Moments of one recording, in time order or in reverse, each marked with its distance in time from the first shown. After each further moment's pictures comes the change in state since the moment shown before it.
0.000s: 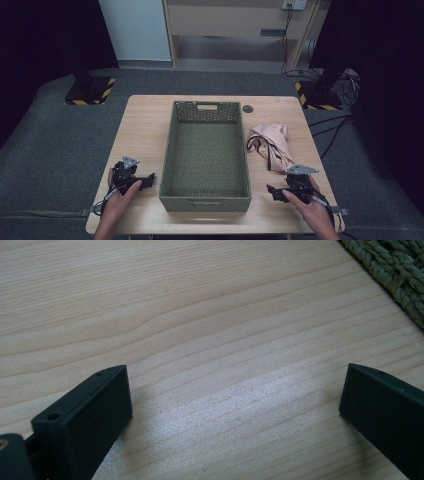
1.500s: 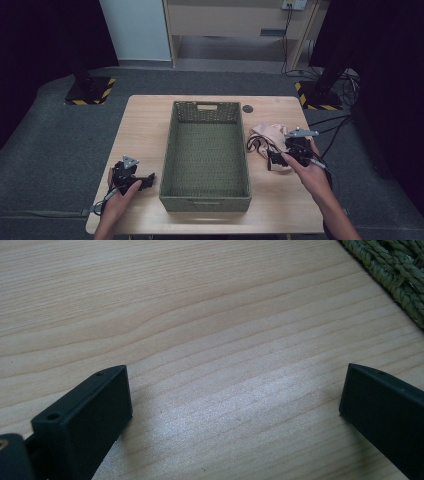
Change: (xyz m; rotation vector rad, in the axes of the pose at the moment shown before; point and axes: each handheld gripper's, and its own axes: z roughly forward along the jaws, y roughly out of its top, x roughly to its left) left arm 0.000 0.000 0.000 0.000 0.000 0.000; right arm -0.025 0.099 -0.009 -0.084 -0.083 -0.036
